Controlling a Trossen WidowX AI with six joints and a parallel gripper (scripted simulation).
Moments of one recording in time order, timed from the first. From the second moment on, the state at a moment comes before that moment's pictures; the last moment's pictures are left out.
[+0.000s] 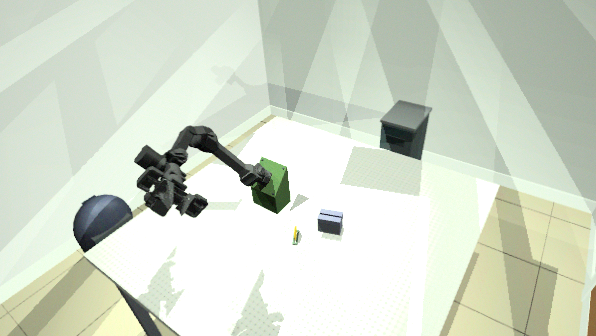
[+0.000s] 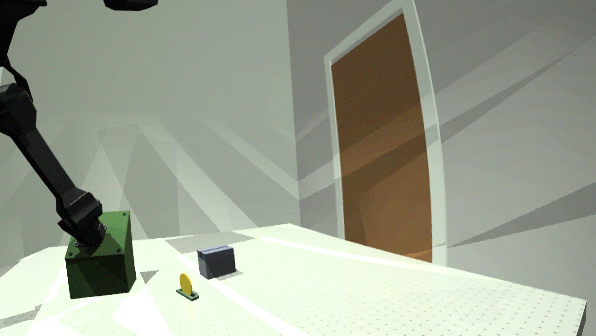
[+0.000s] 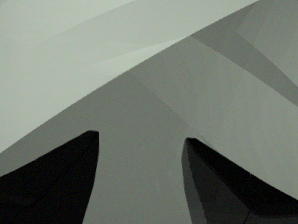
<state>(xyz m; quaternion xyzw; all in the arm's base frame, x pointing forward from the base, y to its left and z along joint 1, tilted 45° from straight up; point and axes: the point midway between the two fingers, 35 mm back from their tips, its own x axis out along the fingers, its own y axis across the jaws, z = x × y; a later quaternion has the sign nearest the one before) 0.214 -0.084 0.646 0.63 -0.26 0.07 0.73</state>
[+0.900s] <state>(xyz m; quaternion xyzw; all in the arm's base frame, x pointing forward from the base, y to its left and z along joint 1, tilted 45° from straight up) 0.372 -0.080 0.296 0.60 0.11 -0.34 0.72</state>
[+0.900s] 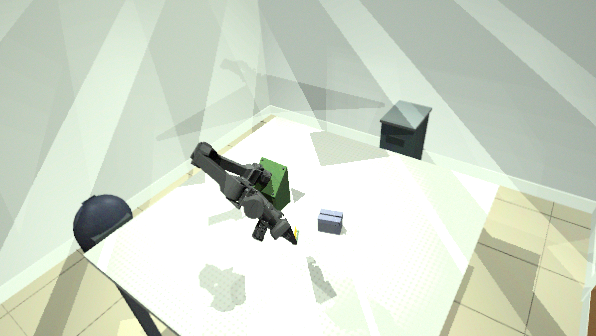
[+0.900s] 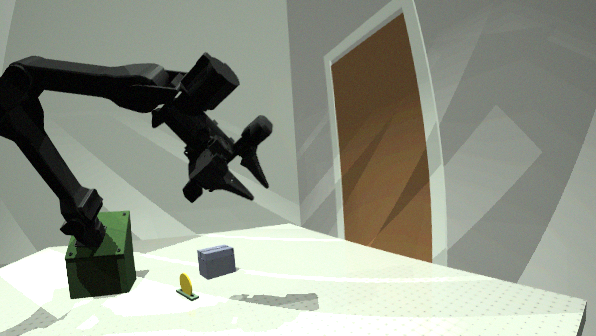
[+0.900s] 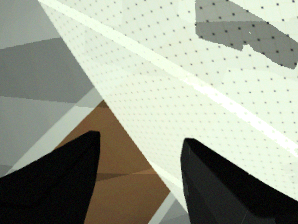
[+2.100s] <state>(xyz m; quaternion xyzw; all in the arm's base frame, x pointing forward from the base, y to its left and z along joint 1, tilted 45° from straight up) 0.253 -0.066 0.058 0.08 0.42 -0.52 0.74</state>
